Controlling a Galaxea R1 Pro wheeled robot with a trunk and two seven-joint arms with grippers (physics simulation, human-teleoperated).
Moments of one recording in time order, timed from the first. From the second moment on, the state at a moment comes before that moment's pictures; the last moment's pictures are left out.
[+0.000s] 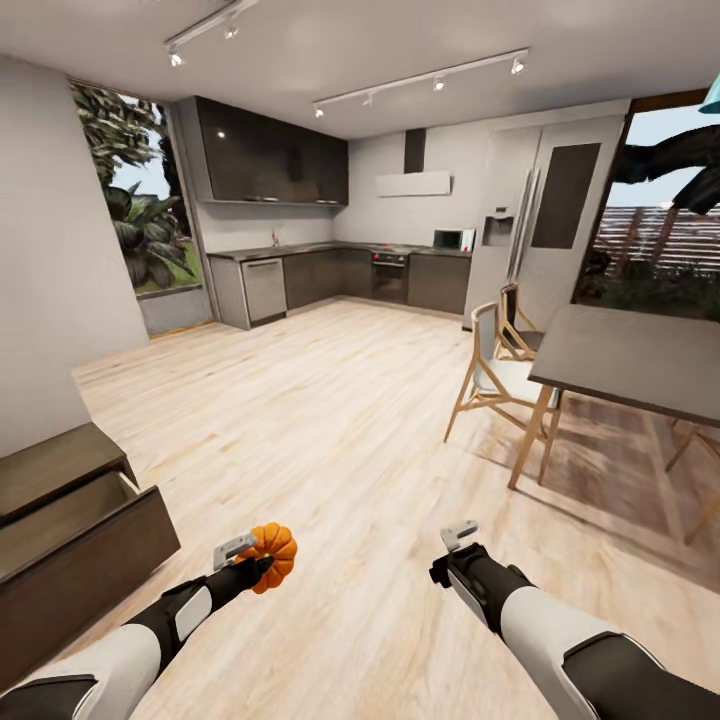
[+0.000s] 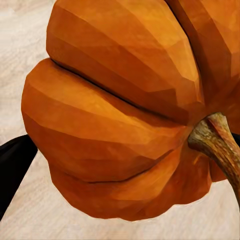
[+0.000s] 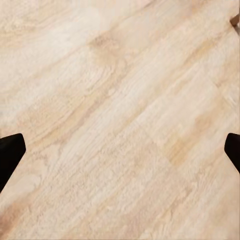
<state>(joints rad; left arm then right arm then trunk) -0.74 0.07 0.05 -0.14 0.37 0.09 -0.24 -0.83 0.08 0.31 -0.17 0.04 0.35 -0.13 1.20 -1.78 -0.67</state>
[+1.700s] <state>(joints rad) -0.74 0.07 0.05 -0.14 0.37 0.09 -0.24 -0.83 0.08 0.32 -0.17 0.04 0.35 -0.13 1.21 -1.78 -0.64</state>
